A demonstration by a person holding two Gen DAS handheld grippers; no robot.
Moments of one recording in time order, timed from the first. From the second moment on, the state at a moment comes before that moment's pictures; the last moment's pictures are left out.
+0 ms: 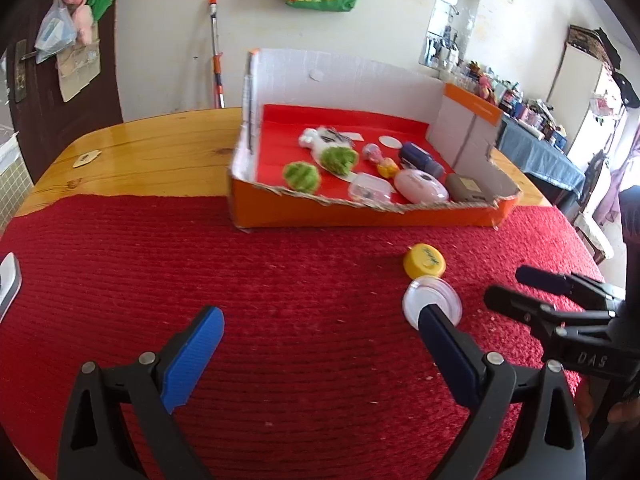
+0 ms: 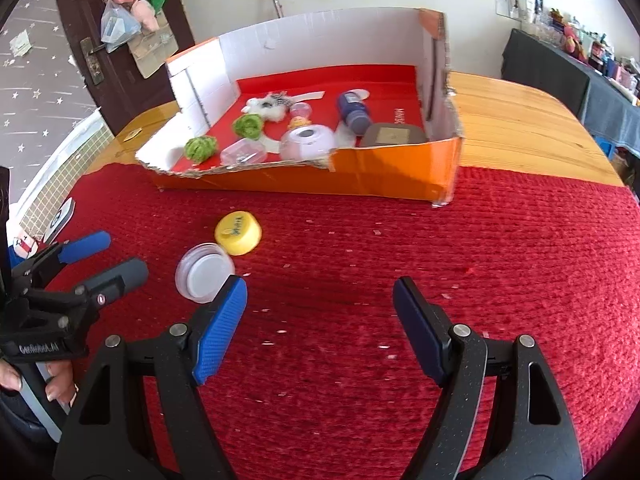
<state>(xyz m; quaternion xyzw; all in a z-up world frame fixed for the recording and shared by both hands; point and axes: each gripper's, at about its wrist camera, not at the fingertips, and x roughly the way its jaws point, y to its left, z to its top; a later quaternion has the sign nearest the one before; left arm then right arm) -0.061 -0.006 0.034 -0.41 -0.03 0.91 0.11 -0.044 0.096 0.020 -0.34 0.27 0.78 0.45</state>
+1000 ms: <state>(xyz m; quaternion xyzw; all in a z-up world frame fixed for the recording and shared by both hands) -0.076 -0.006 0.026 -0.43 -0.01 0.89 0.13 -0.052 0.110 0.014 -0.36 0.25 0.77 0.47</state>
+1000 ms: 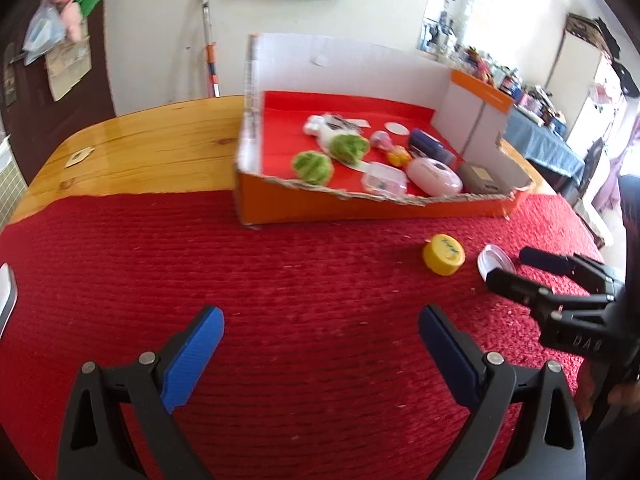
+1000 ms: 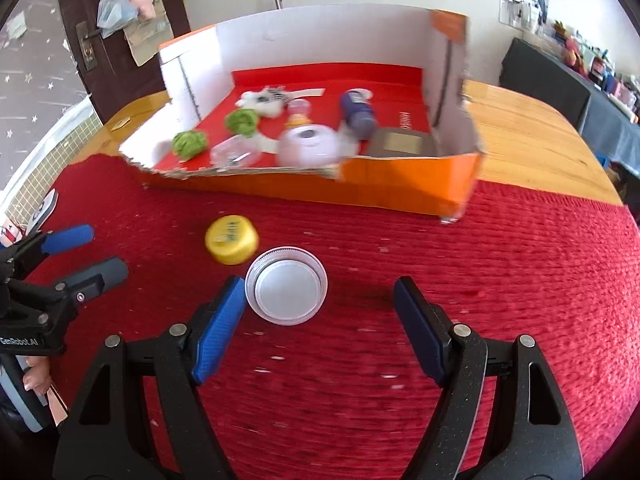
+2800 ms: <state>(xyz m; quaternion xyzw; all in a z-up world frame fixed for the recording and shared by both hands) -0.087 0.072 0.044 -0.42 0.08 0.87 0.26 -0.051 0.099 0.029 -0.40 0.16 0.82 0.38</state>
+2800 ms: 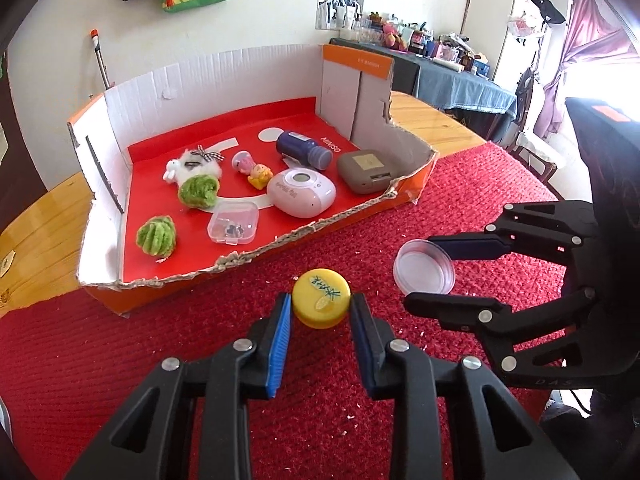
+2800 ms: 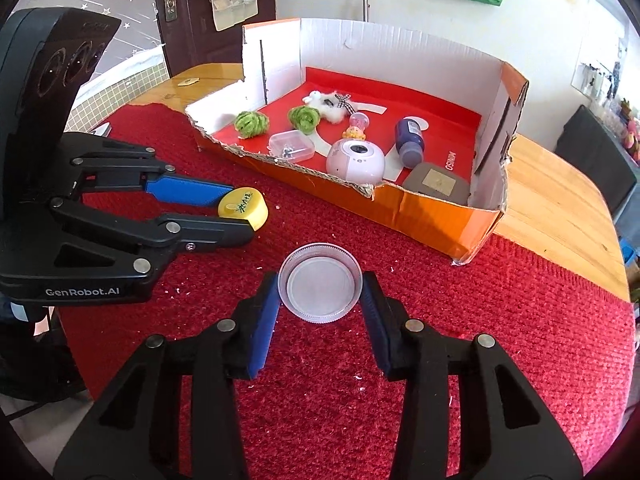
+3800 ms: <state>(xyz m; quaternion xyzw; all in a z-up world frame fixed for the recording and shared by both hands) -0.220 0.075 0.098 -0.44 0.07 0.85 0.28 -0.089 0.258 0.115 -0.39 0.27 0.72 0.50</state>
